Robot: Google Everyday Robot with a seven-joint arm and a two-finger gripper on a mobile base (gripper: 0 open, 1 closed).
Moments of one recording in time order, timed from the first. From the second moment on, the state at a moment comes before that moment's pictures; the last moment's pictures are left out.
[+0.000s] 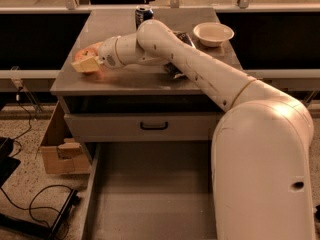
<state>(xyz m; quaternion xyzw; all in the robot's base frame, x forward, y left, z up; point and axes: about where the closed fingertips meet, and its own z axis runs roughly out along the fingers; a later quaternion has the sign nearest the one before) 0.743 0.229 0.853 -0.51 0.63 0.34 0.47</state>
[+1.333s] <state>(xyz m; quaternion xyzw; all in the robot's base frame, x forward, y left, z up) 0.743 0.229 0.855 -0.51 0.63 0.34 0.47</state>
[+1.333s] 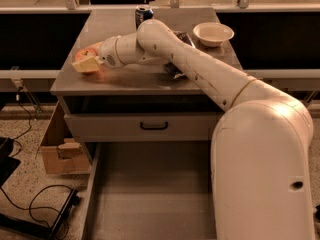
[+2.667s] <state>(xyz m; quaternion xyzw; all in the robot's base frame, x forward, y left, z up) 0.742 0.231 0.856 -0.51 0.63 0.34 0.47</state>
